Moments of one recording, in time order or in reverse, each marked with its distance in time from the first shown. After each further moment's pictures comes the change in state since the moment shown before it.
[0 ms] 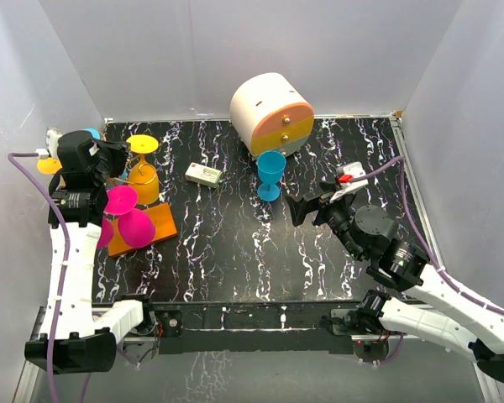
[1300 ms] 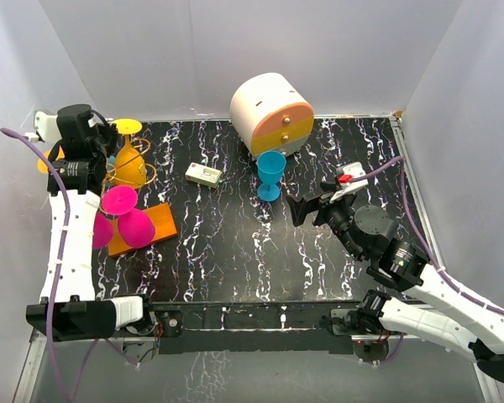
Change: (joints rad) left arm 0.017 0.186 0.189 -0.053 -0.191 -0.012; right arm 0.000 -0.002 0.000 -0.011 0.008 0.002
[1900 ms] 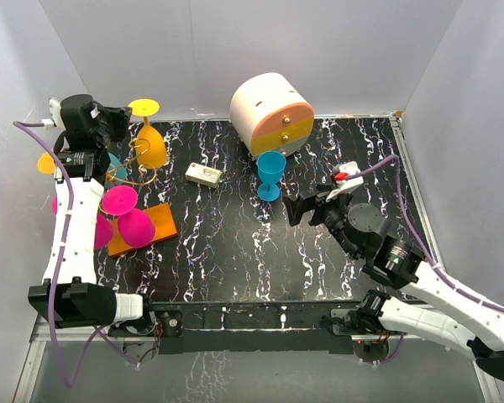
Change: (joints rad) left arm 0.002 0.093 0.017 0.171 0.225 -0.099; right arm 0.000 0.028 0.000 -0.004 0.002 0.049
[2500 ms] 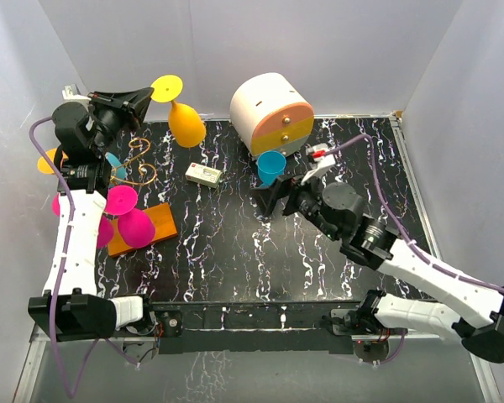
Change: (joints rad) left arm 0.000 -0.070 -0.122 0.392 0.439 -0.252; right arm 0.000 0.214 0.142 0.050 -0.193 0.234
